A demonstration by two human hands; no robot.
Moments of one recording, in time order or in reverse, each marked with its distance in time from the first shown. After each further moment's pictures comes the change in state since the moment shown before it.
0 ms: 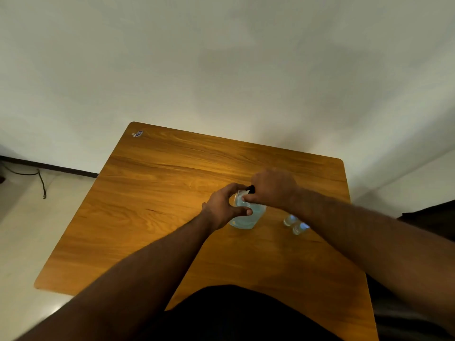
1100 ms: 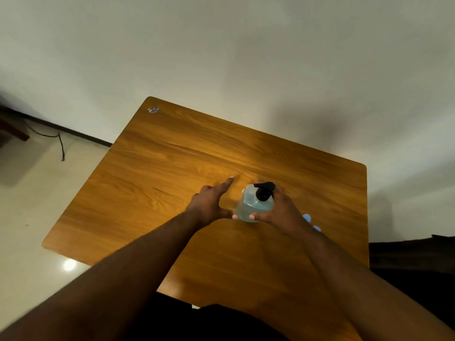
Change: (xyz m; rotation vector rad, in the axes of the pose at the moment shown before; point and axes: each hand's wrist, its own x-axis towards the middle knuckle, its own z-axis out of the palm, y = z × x) left_hand -0.004 -0.048 -0.020 0.438 -0.012 -0.122; right_hand -0.020 0.005 0.087 1.043 0.082 0.113
